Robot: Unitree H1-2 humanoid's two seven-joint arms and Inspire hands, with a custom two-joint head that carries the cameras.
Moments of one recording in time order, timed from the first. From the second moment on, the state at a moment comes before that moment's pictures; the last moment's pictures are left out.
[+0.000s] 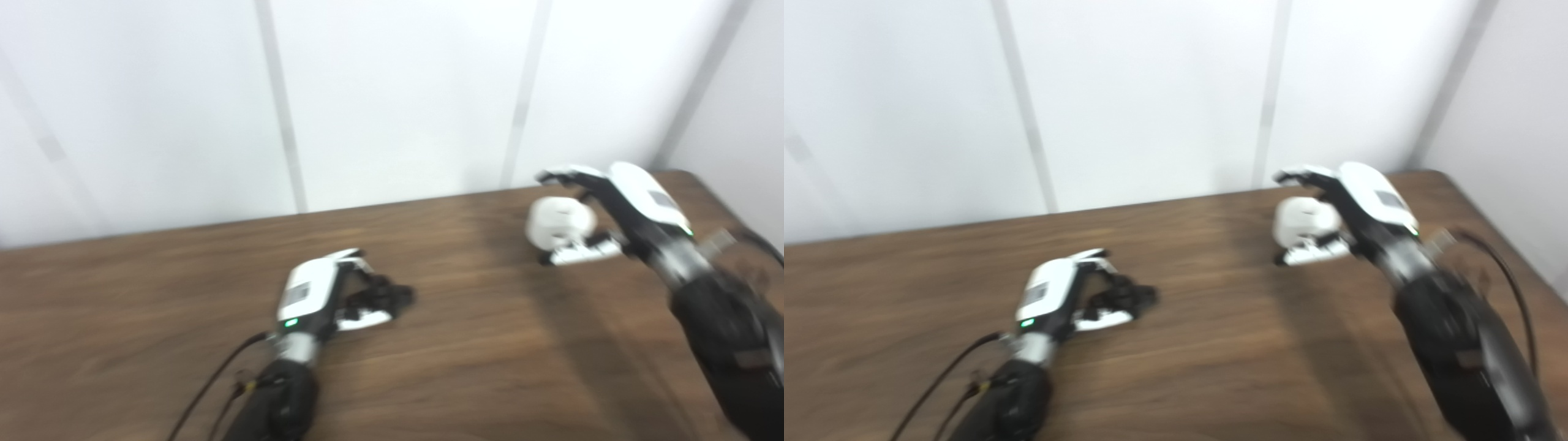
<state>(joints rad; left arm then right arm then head) -0.40 0.08 -0.42 0.45 0.74 -0.01 0.27 -0.32 -0.61 0.01 -0.30 -0.61 0.25 0.32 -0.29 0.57</state>
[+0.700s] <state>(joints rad) -0.47 0.11 -0.41 0.59 0.73 -0.14 0.31 -0.60 -0.70 0.21 0.03 -0.85 0.33 0.51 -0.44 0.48</state>
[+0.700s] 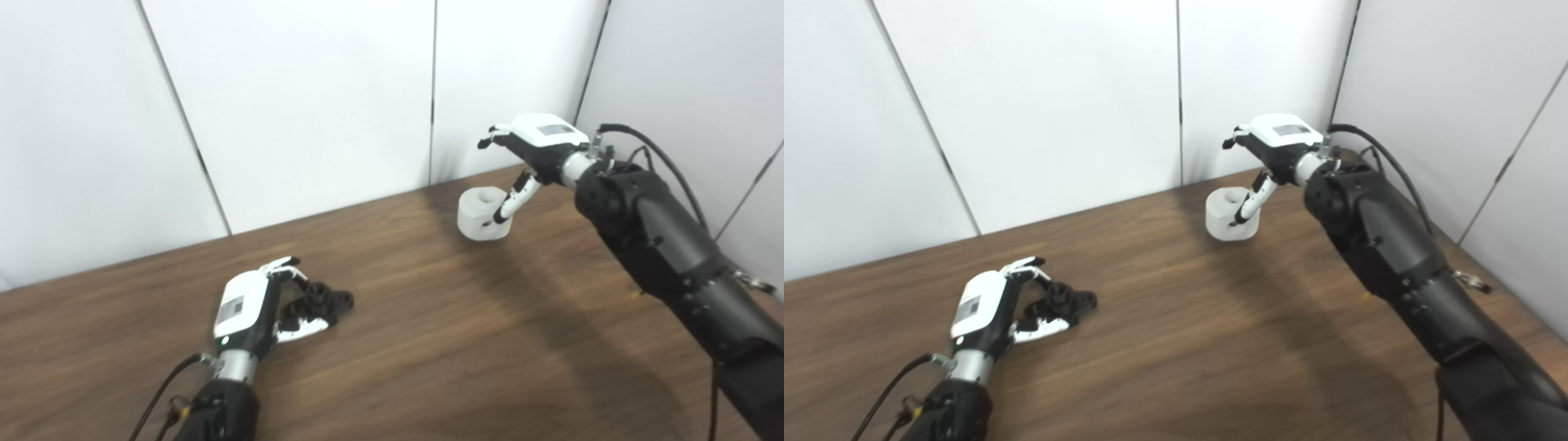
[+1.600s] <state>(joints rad) -0.48 0.11 -0.40 0.59 0.72 -0.17 0.31 -0.67 -0.62 0.31 0.33 -0.88 0.30 0.41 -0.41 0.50</state>
